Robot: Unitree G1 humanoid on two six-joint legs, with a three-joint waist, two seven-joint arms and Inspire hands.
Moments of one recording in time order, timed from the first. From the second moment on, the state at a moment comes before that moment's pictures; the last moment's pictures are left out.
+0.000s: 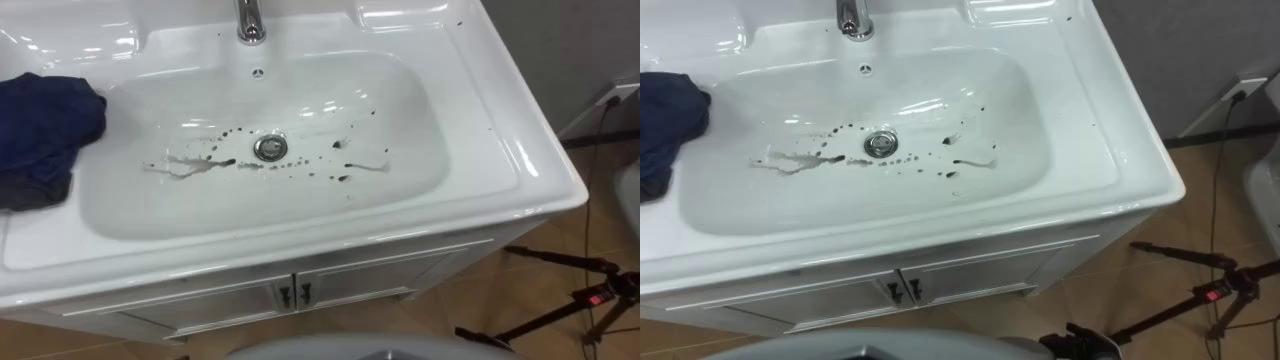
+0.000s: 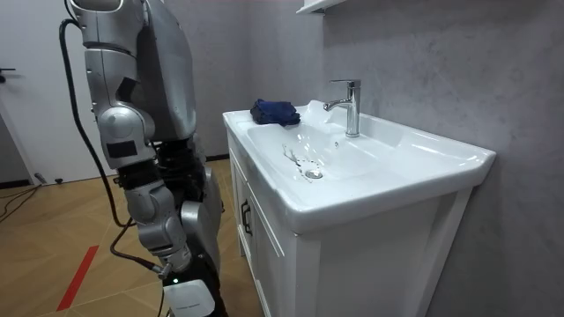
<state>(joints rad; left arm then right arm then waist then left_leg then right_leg) 0.19 0.18 0.02 1.16 0.36 0.14 0.04 0.10 -0.22 0.08 1.29 0.28 -0.01 0.16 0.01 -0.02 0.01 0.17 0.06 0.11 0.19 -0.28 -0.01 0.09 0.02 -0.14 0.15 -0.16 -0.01</state>
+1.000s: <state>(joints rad) 0.21 0.18 0.08 1.16 0.23 0.14 0.06 0.10 -0.22 0.05 1.29 0.25 -0.02 0.16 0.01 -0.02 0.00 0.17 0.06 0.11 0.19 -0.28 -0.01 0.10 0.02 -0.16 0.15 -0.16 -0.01</state>
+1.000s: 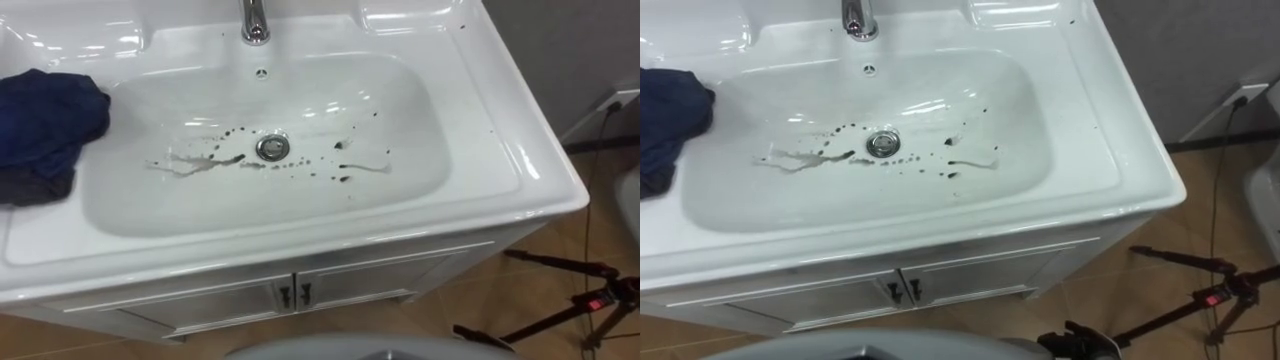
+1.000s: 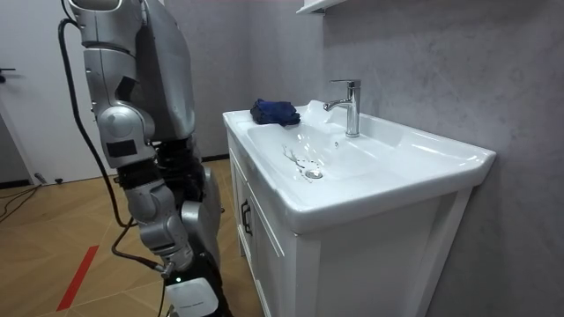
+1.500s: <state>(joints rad) 0.24 0.18 0.14 1.16 -0.05 0.14 0.14 0.10 -0.23 0.05 1.30 0.26 0.02 0.16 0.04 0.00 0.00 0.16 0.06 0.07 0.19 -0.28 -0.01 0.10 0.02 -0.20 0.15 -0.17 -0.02</state>
